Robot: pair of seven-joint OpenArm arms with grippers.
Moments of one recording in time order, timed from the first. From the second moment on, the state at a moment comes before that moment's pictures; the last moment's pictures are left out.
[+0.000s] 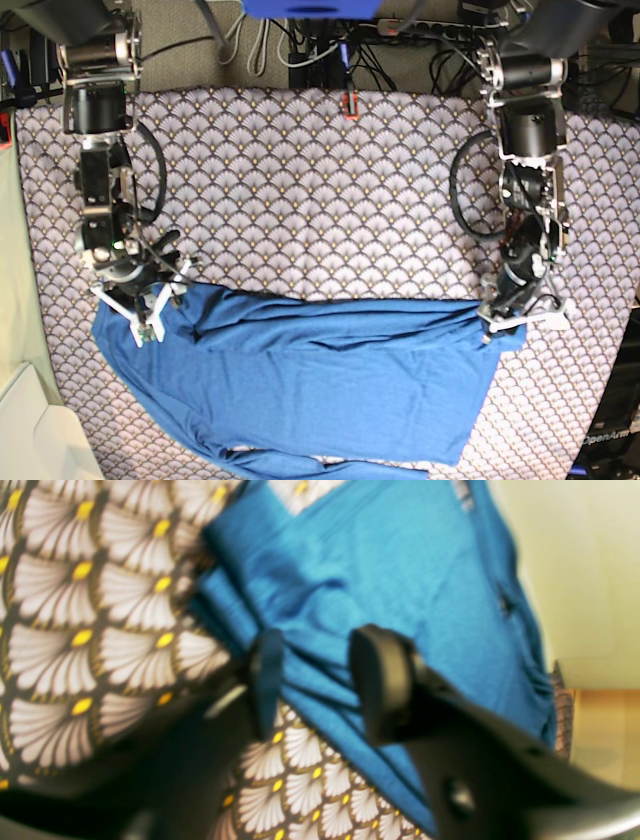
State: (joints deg) left arm -19.9 -9.5 -12.5 59.0 -48.8 8.4 20.8; right arm 14.0 12.6 0.9 74.5 -0.9 16.6 -38.0
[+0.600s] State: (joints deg) left arm -21.4 -8.2 -19.3 52.6 -48.8 7.9 20.1; right arm 14.0 12.6 0.9 74.4 -0.9 16.6 -38.0
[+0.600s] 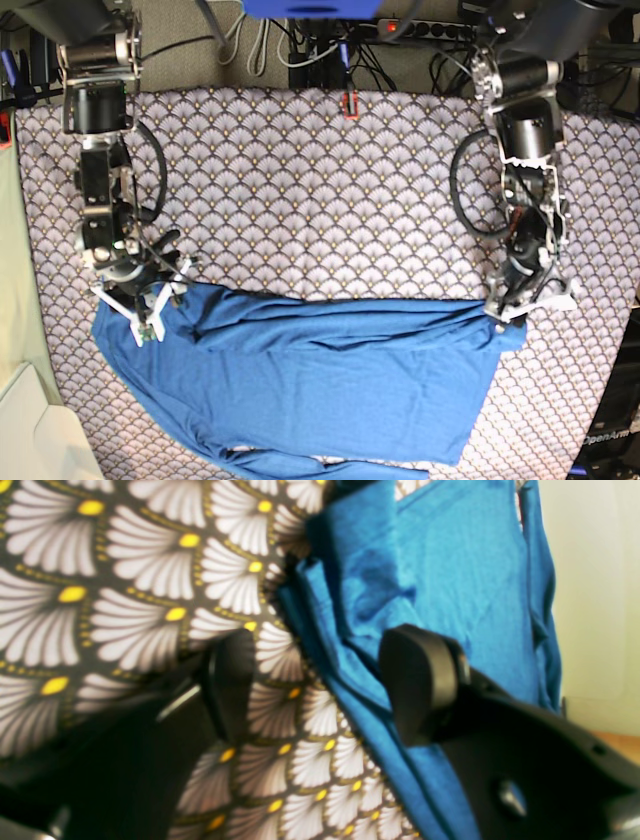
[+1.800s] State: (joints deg) left arm -23.7 -7.9 -19.3 53.3 -50.6 7.8 20.2; right arm 14.0 12.6 0.8 74.3 -0.9 16.6 -37.9
